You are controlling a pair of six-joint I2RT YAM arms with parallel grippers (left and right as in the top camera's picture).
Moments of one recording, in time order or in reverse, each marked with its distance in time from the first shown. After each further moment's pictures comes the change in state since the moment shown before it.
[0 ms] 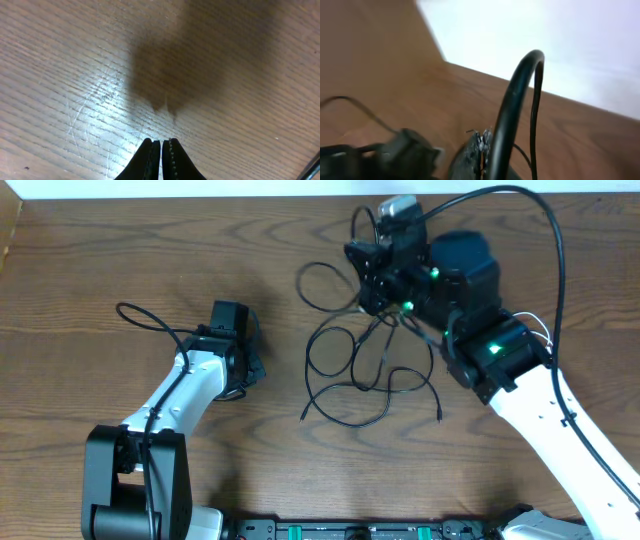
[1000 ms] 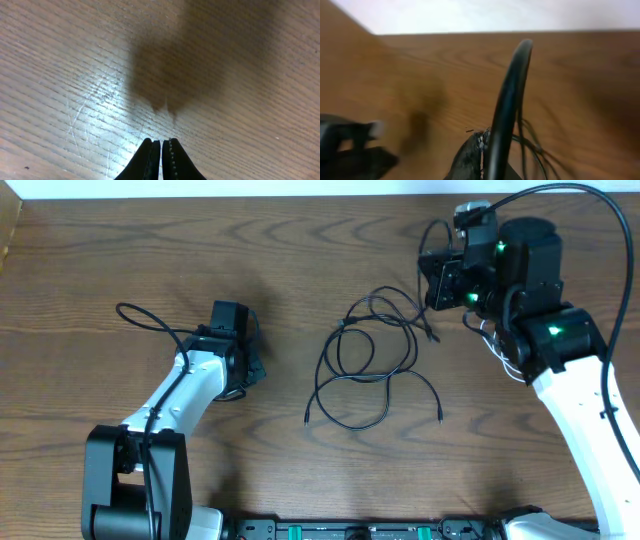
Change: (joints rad) left arm 0.000 0.000 -0.001 -0.001 0.001 0.000; right arm -0.261 -0.016 0.003 -0.394 0.036 0.026
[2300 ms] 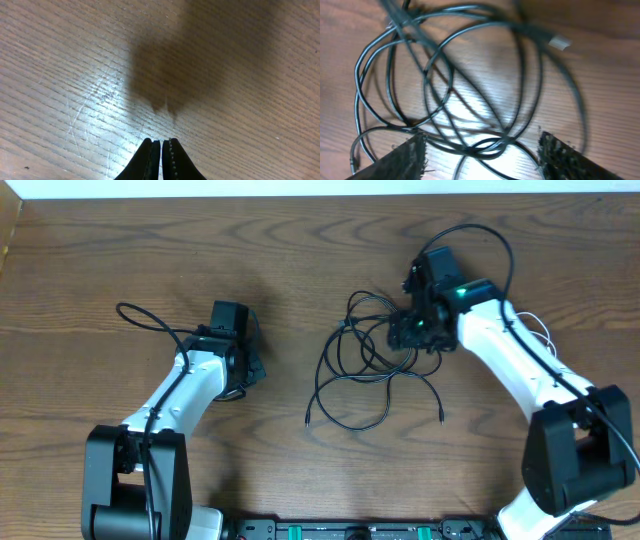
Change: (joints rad) left arm 0.000 0.000 0.000 0.000 0.000 0.000; right arm 0.100 0.423 0.000 -0.285 0.110 0.006
